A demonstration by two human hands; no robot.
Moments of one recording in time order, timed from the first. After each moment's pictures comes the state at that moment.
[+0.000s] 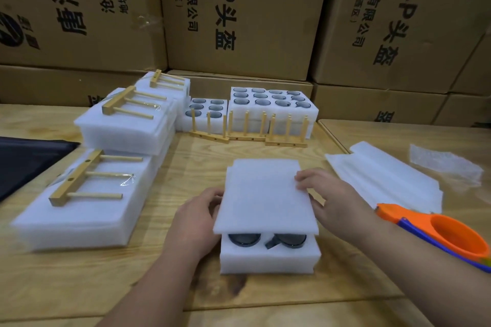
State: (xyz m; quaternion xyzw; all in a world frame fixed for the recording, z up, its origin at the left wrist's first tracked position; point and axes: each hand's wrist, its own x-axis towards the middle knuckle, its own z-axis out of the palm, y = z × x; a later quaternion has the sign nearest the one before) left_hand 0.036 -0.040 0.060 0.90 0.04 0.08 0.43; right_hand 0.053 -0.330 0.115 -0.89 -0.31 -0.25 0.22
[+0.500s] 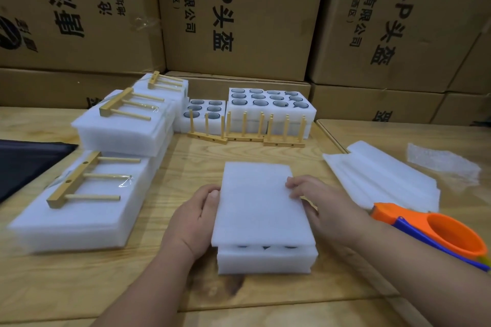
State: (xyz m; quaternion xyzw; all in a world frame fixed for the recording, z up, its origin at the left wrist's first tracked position) left_hand 0.033 -0.040 0.060 0.86 0.00 0.13 0.50; right_hand 0.057 -0.333 0.104 -0.90 -0.34 -0.18 0.22
